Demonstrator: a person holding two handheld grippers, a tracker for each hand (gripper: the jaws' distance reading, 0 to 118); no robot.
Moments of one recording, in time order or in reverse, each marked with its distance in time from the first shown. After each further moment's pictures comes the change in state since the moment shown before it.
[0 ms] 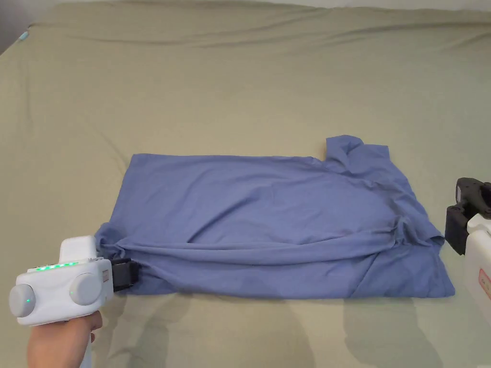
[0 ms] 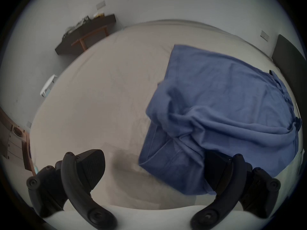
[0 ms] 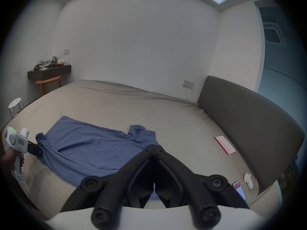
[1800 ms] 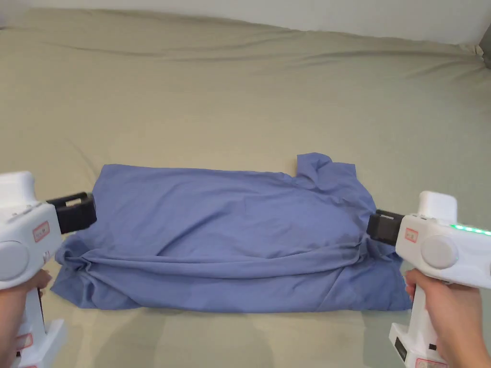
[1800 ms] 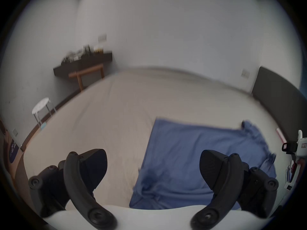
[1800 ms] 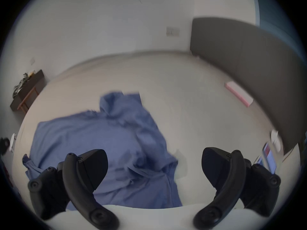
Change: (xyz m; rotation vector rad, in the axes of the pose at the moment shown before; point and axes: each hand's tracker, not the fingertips) left arm 0.007 0.074 0.125 0.486 -0.160 0.046; right arm 0.042 -0.052 -0.162 -0.305 -0.018 -0.275
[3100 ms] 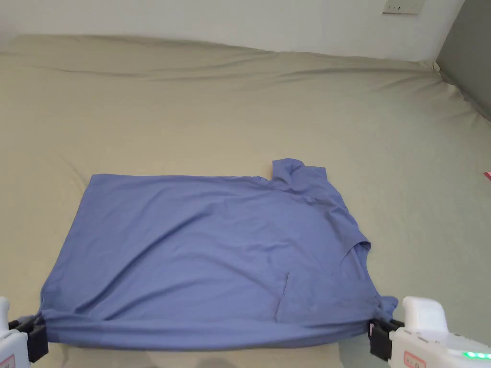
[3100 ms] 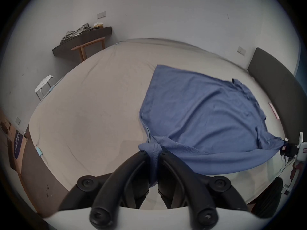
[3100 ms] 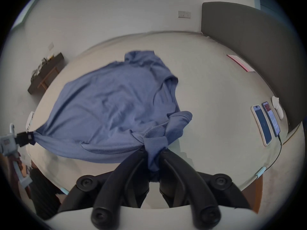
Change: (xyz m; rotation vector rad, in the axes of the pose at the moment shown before) left arm -0.035 -0.126 0.097 -0.308 -0.018 0.002; right arm 0.040 -0.141 0.128 -0.200 0.178 -0.007
